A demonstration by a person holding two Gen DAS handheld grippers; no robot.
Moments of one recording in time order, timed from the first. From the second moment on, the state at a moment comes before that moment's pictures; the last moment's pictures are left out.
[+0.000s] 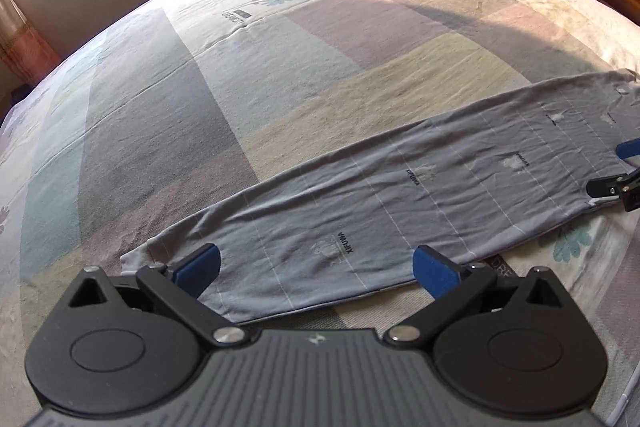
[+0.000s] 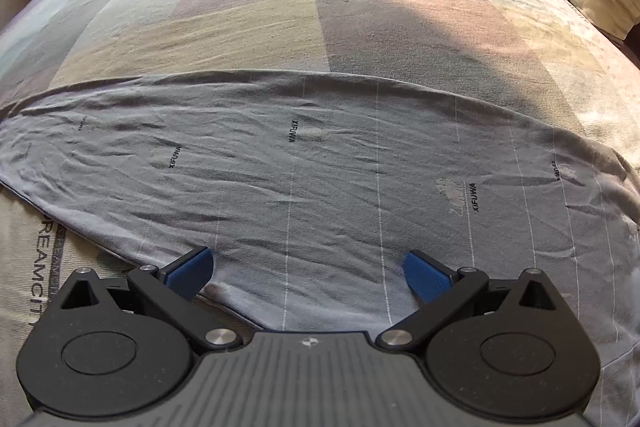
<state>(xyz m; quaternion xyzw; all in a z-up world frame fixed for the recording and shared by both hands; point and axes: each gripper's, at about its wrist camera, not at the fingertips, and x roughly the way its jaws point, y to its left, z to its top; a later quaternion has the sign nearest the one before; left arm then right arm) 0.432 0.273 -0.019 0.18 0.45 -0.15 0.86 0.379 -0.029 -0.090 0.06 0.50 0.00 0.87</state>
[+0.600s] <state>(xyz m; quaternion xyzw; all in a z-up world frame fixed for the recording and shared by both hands) 0.389 0.065 -0.034 0.07 0.49 -0.17 0.85 0.398 -0.239 -0.074 0.09 0.44 0.04 0.89</state>
